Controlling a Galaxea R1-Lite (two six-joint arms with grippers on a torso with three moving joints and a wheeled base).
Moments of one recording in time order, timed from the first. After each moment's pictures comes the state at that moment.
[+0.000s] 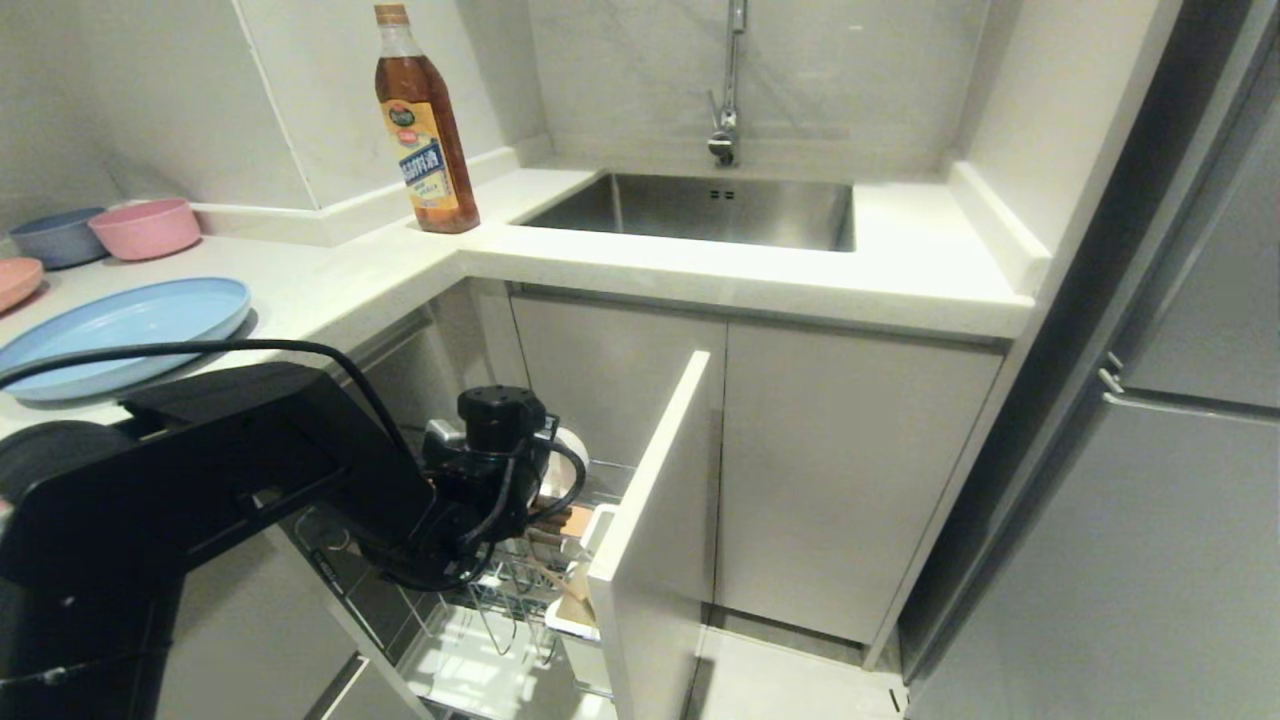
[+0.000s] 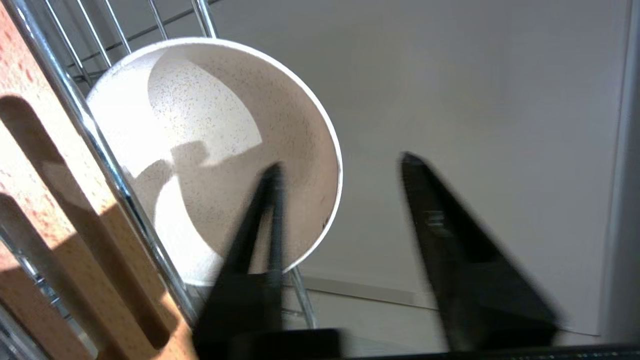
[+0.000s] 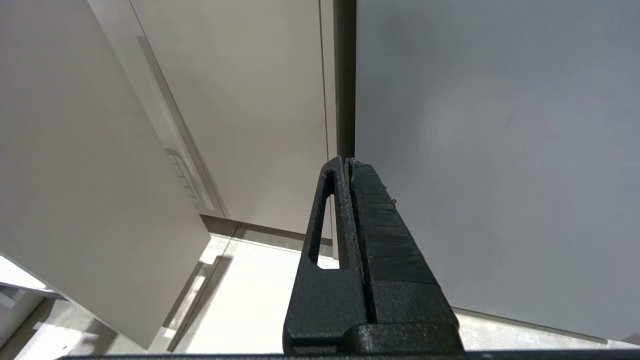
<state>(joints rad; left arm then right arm) -0.39 2.22 -0.97 -0.93 0.45 -1.31 0.00 0.00 0.00 0.00 -0.01 0.05</state>
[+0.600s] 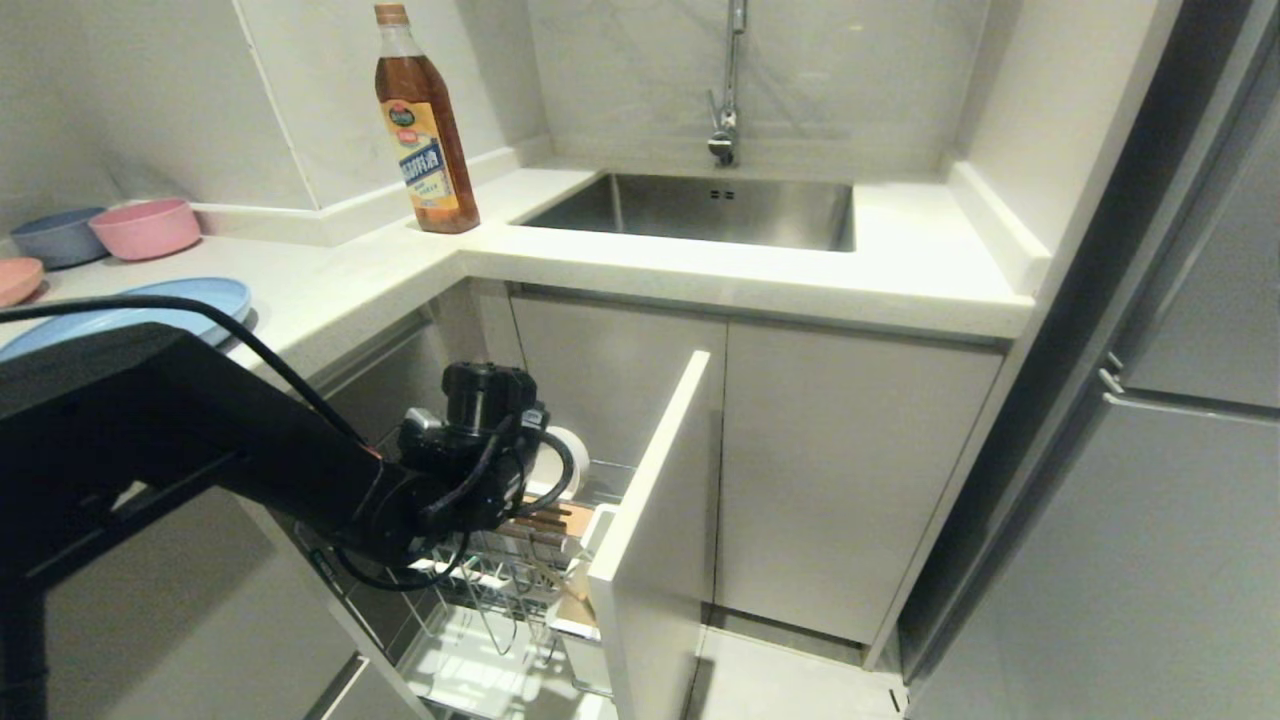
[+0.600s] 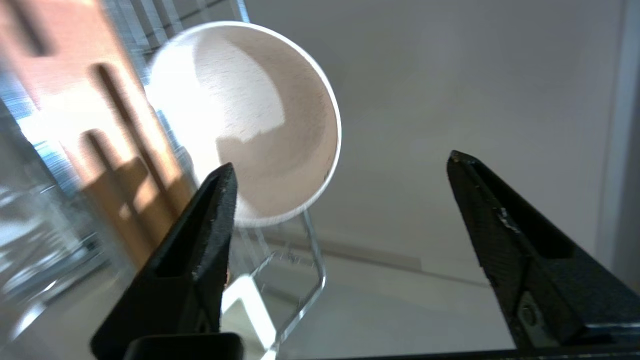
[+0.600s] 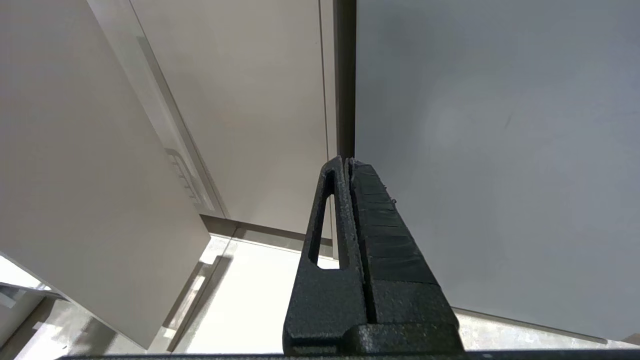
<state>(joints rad) -0.41 2.04 -0.96 -0.61 0.45 -1.34 0.00 0.00 0.00 0.00 -0.01 0.05</state>
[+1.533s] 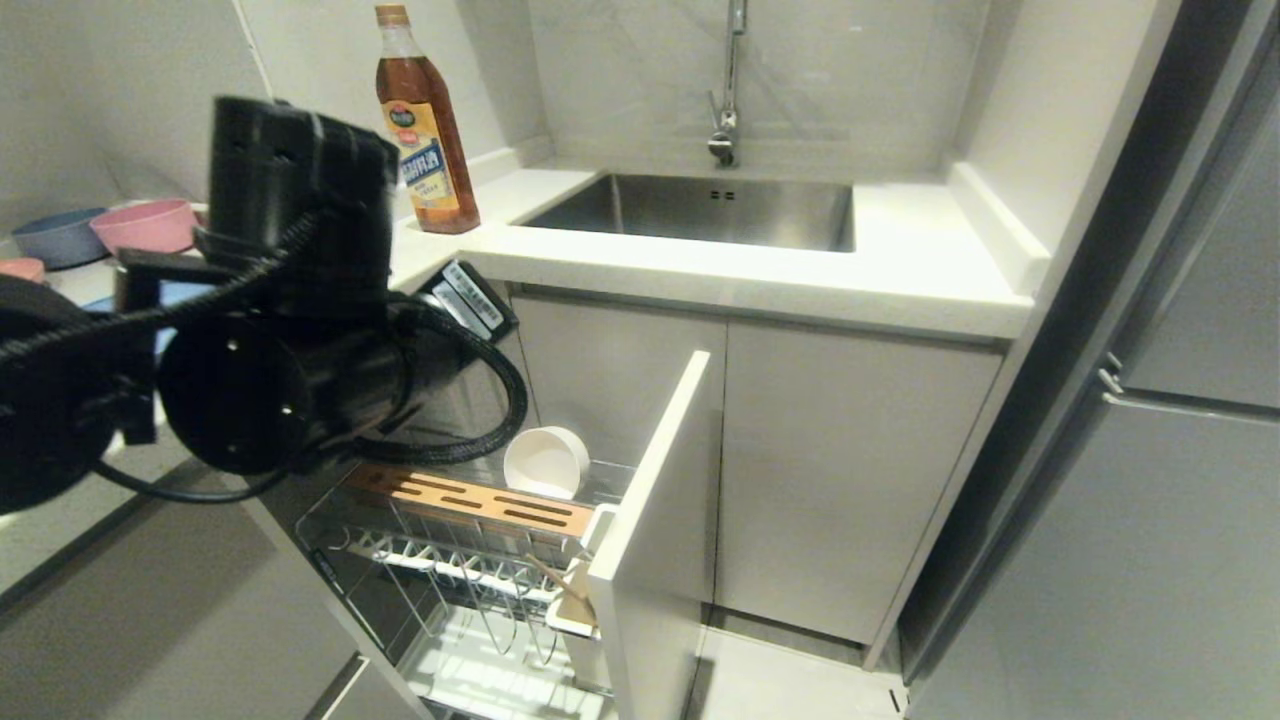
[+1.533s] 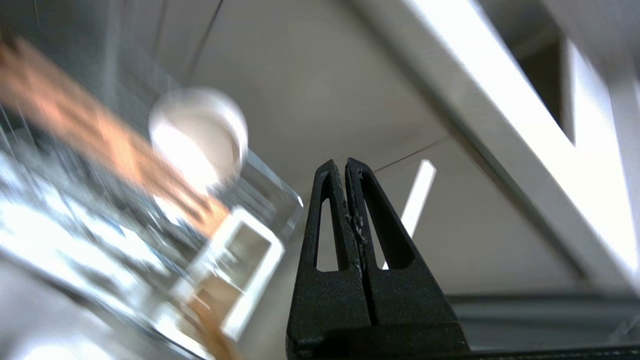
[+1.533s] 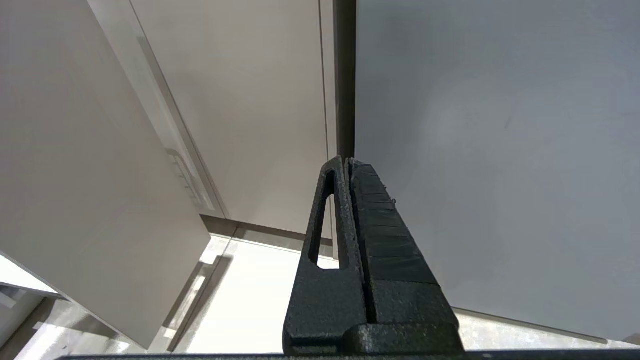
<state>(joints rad) -0.68 1.52 -1.19 0.03 0.65 -0.80 0.00 0.00 0.00 0.00 -0.01 0.05</state>
